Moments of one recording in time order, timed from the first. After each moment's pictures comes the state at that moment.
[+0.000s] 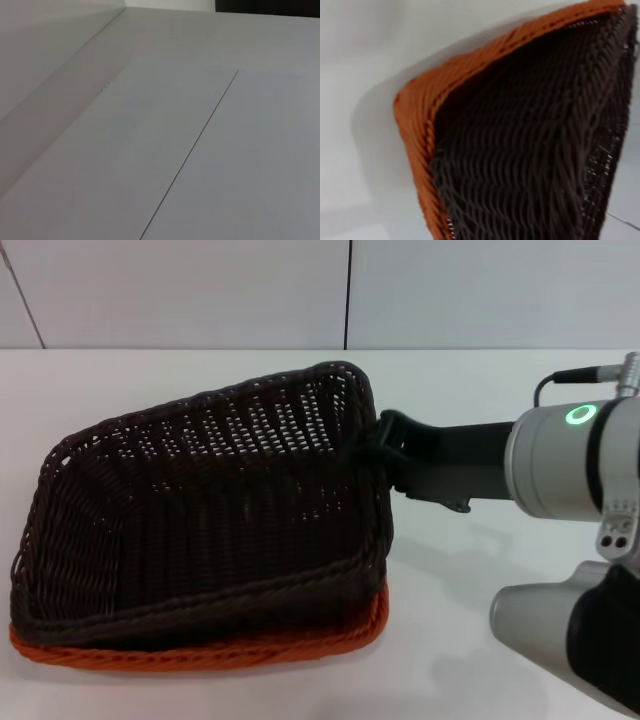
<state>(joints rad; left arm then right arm) -0.21 -2.06 -2.77 -0.27 0.43 -1.57 2.28 0.30 2.08 -1.85 -2.02 0.53 1.25 -2.19</state>
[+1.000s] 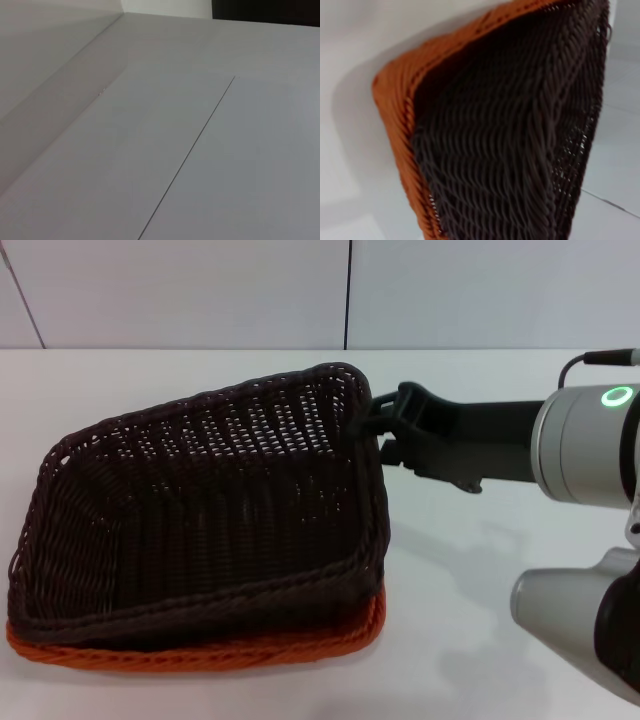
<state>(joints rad) -0.21 -2.06 -2.77 -0.28 0.43 -1.58 2.27 0.25 2.08 -1.83 -2.07 0.55 1.21 -2.20</state>
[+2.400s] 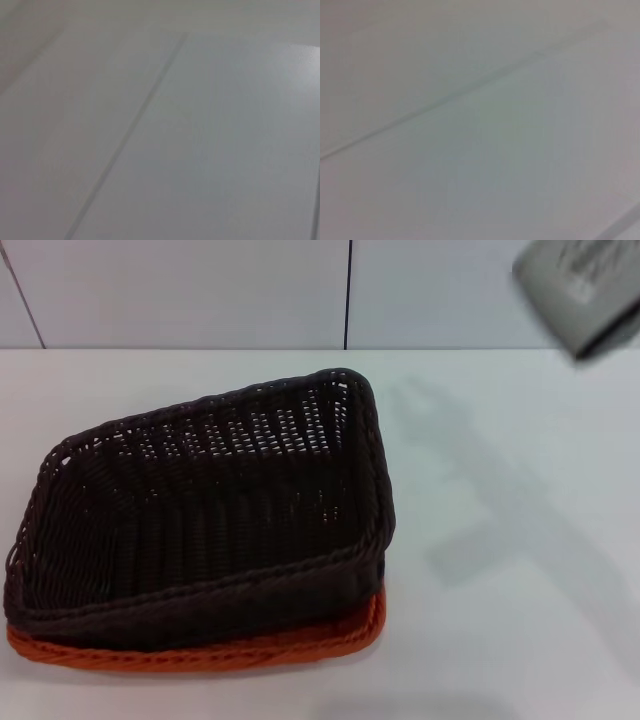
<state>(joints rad) -0.24 -2.05 -2.70 -0.47 0.55 -1.41 2.26 0.21 2.08 -1.83 -1.87 1.27 0.11 -1.93</state>
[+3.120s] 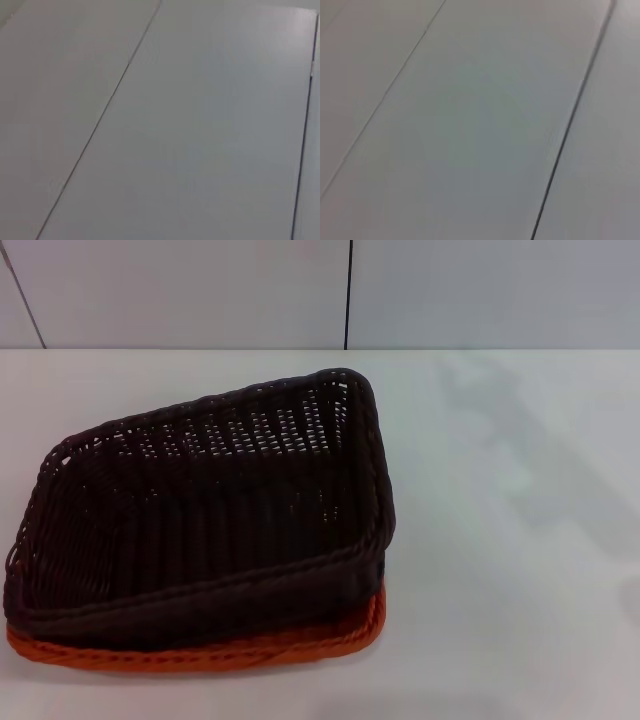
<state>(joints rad) -0.21 -2.05 -2.64 -0.56 0.62 -1.32 2.21 0.35 2.08 -1.57 -1.34 2.70 0.55 -2.73</state>
